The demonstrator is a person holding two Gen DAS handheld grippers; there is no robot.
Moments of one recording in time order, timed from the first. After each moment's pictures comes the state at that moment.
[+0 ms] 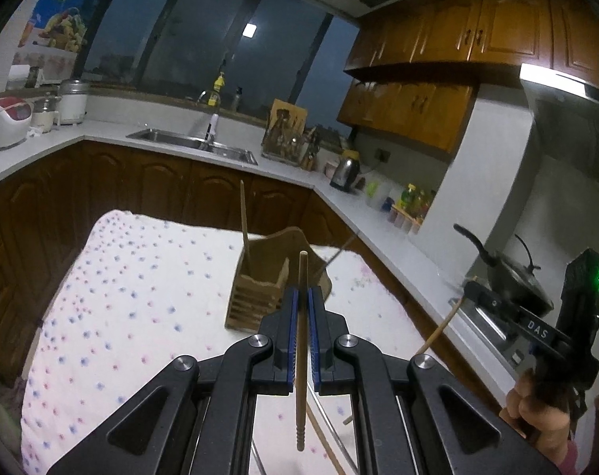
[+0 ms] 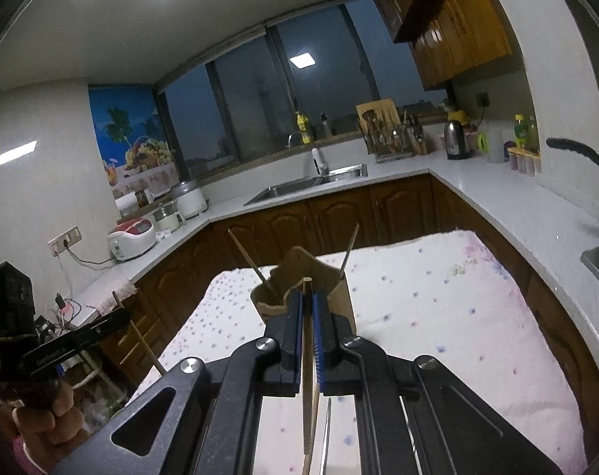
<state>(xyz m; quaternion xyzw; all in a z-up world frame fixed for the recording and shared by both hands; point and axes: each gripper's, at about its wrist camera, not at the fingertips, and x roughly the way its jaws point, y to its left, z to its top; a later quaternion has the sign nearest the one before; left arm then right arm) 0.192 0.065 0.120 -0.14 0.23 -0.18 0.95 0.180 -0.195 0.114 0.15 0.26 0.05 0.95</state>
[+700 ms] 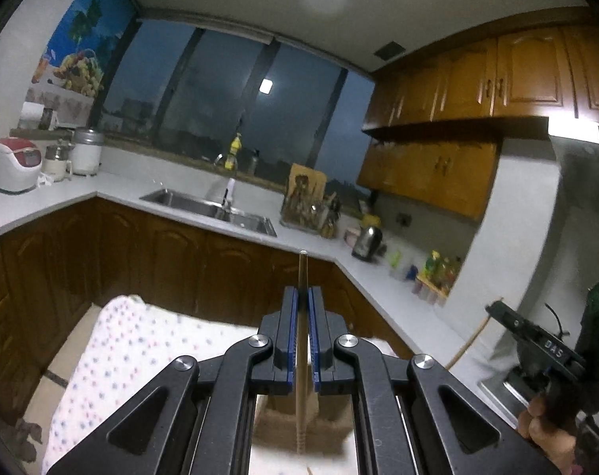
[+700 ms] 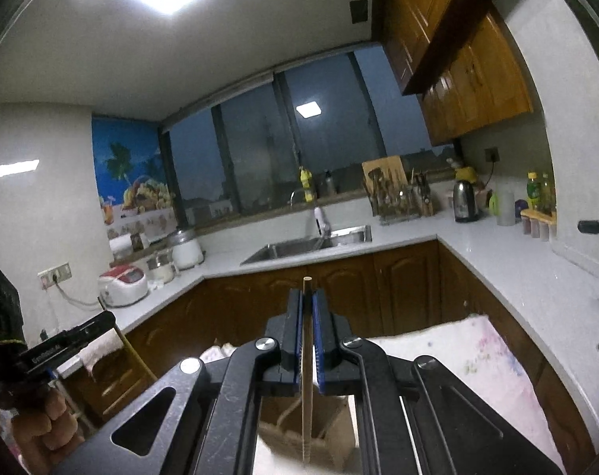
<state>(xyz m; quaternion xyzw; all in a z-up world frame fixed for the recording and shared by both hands) 0.303 0.073 0.144 -0.15 0.13 -0.13 0.97 0.285 -0.206 0.161 0.13 0.16 0.04 0.98</state>
